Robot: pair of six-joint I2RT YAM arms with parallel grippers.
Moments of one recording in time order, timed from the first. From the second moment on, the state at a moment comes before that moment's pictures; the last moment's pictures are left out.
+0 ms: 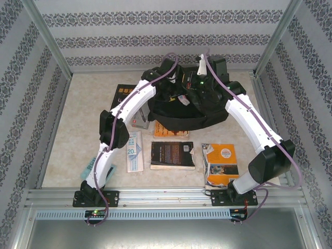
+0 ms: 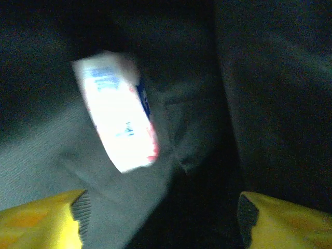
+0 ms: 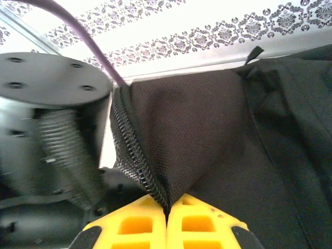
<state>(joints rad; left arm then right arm) -0.56 2.36 2.46 -1.03 0.31 -0.78 0.35 1.55 1.53 -0.49 -0.30 0.50</state>
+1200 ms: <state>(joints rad) -0.48 2.02 1.82 -0.74 0.37 -0.69 0.30 1.48 1.08 -0.09 -0.70 0.76</state>
